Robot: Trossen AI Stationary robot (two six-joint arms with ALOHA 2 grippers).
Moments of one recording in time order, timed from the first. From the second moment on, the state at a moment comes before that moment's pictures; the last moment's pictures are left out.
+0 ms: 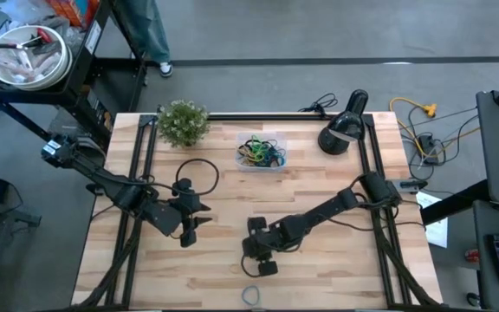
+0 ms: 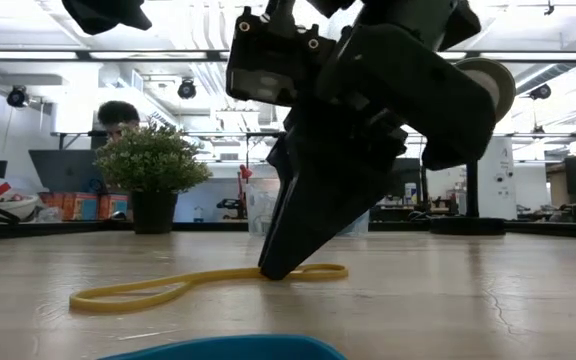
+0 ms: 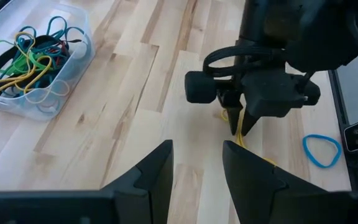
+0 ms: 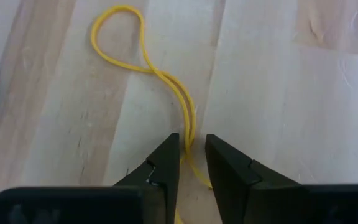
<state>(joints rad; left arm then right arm) -0.54 1.13 1.01 -0.64 -0.48 -0.60 0.38 2.17 1.43 -0.34 0.05 0.19</state>
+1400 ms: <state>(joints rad) -0.54 1.13 1.00 -0.64 -0.51 -0.60 0.42 2.05 1.53 -0.60 0.40 0.35</state>
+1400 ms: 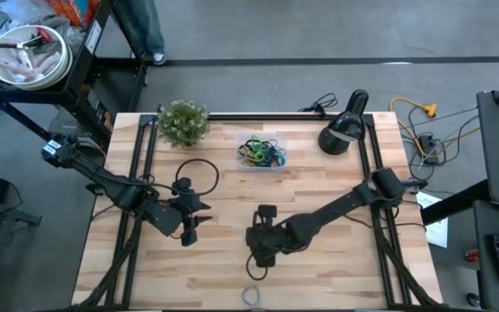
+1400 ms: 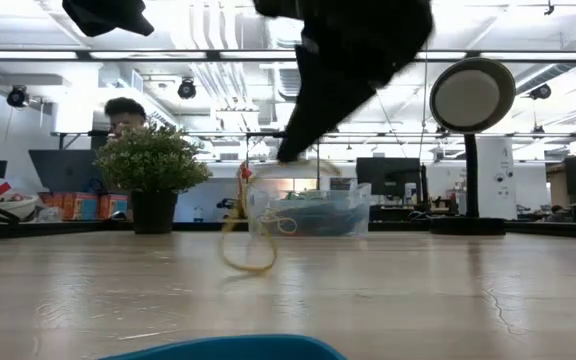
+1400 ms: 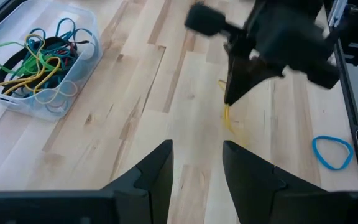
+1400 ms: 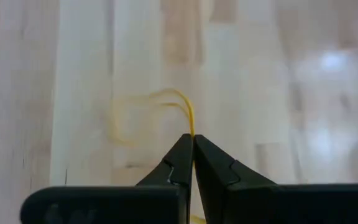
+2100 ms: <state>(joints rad) -0.54 1.14 0.93 -0.48 -0.51 -0.60 0.28 1.82 1.55 -0.78 0.61 0.33</state>
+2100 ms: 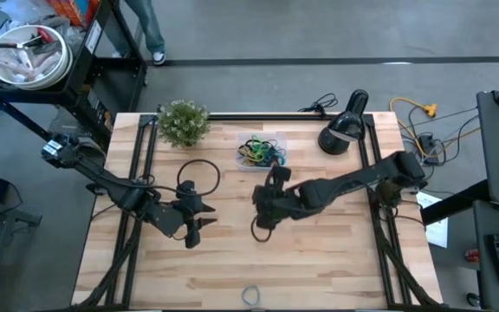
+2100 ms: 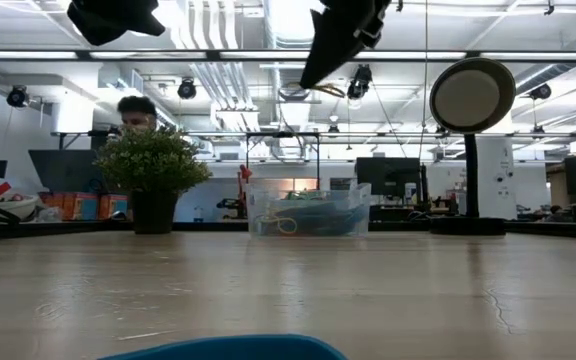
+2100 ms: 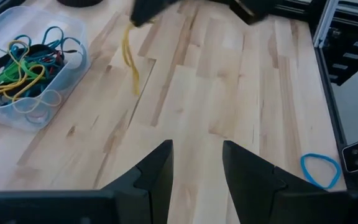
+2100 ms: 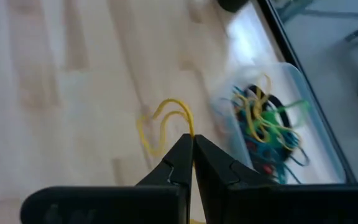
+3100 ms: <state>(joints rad) -0.54 1.14 0.93 -0.44 -0.57 -0.60 -0.19 1.77 1.55 -0.82 0.44 0.10</state>
